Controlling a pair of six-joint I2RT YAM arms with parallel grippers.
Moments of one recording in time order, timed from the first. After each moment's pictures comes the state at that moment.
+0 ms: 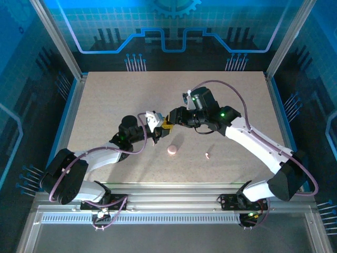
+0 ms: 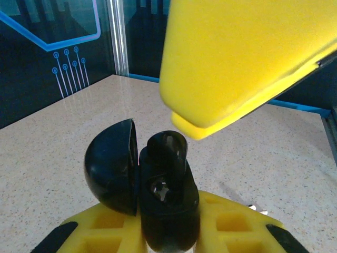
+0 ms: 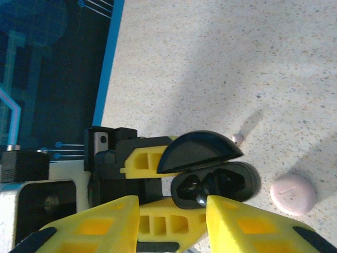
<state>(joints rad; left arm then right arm) -0.51 1.38 0.55 0.72 0.57 0.07 0.67 1.41 1.29 -0.58 -0.32 0.78</state>
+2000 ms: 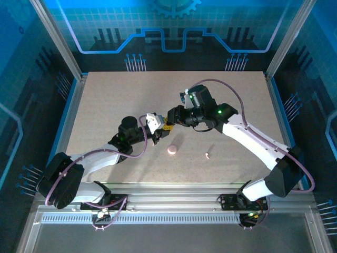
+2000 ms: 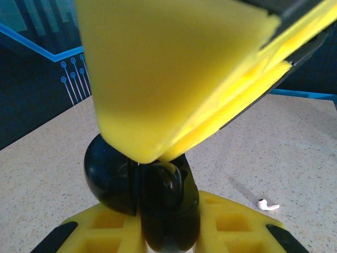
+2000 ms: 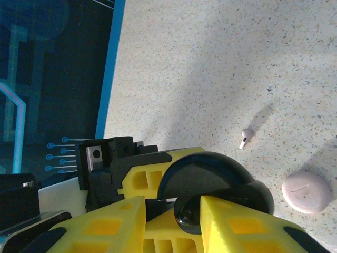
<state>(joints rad) -0.53 1.33 0.55 0.67 0.52 0.15 0.67 1.46 1.34 -0.59 -0.37 0.79</state>
